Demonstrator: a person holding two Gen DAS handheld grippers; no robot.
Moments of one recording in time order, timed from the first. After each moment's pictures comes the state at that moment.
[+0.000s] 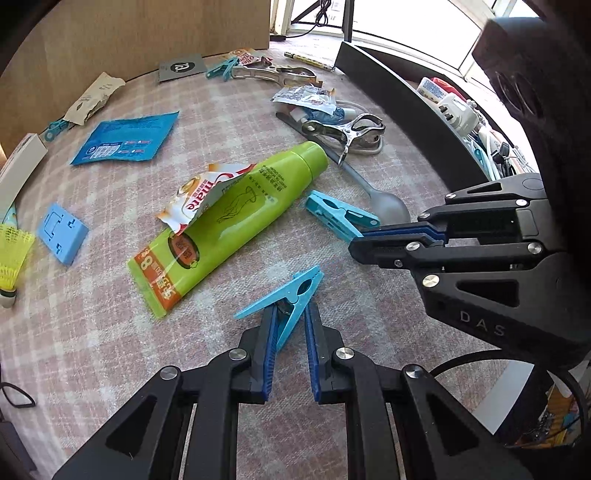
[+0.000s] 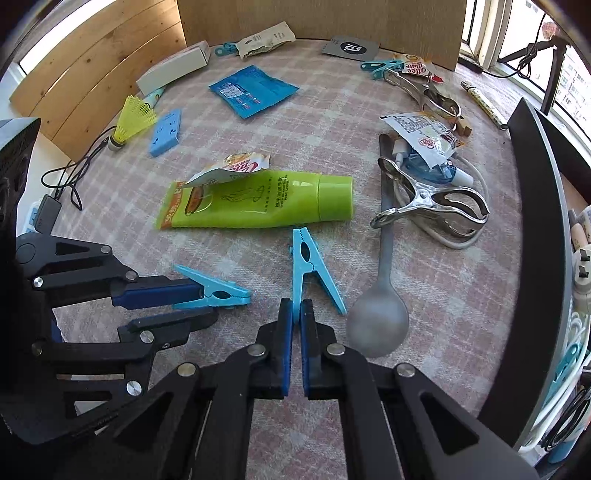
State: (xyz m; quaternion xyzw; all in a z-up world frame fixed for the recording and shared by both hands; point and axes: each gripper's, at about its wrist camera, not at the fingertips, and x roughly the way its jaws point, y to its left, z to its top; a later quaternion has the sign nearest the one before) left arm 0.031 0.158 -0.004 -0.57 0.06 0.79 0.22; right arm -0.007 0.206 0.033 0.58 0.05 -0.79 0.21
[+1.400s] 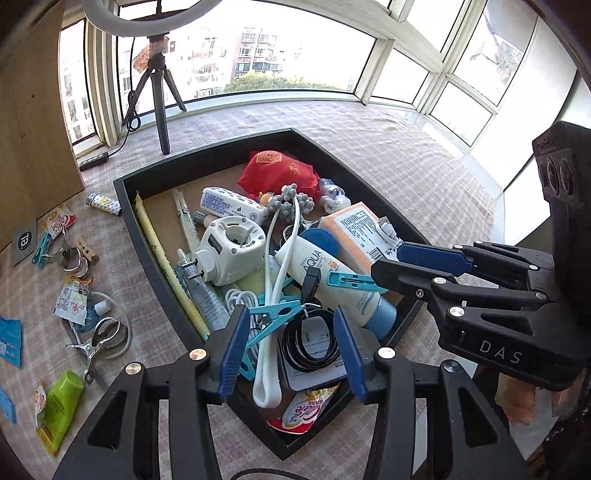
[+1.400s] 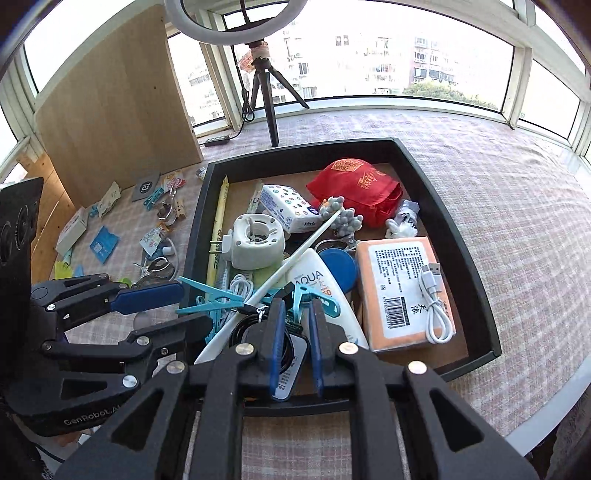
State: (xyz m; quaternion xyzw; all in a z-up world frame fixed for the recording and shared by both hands) left arm 0.012 0.385 0.097 -0.48 0.07 0.80 0.35; right arm 0.054 0.487 0.142 0.47 -0.09 -0.88 -0.02
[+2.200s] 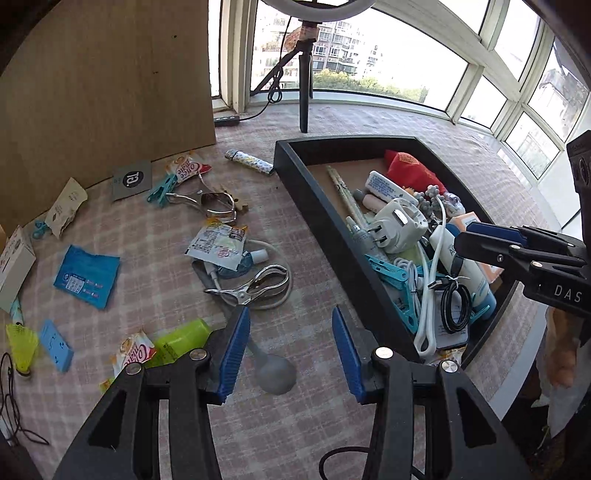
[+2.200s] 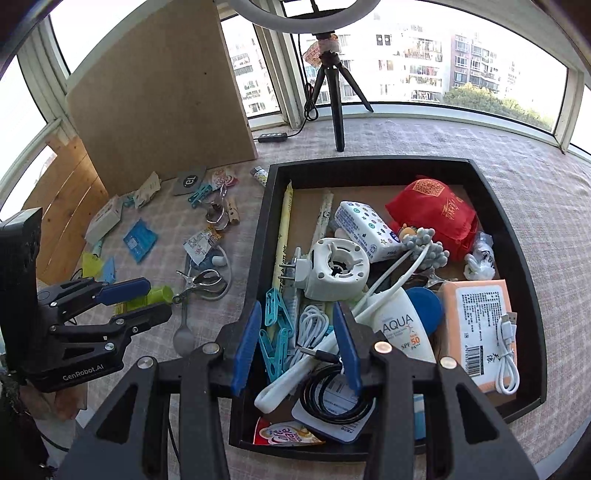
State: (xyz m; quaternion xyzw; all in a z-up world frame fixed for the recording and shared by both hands) left arm -0.019 0.236 0.081 -0.50 0.04 0.84 0.21; right arm 0.002 0.415 0.139 0.47 -0.07 -0.87 0.08
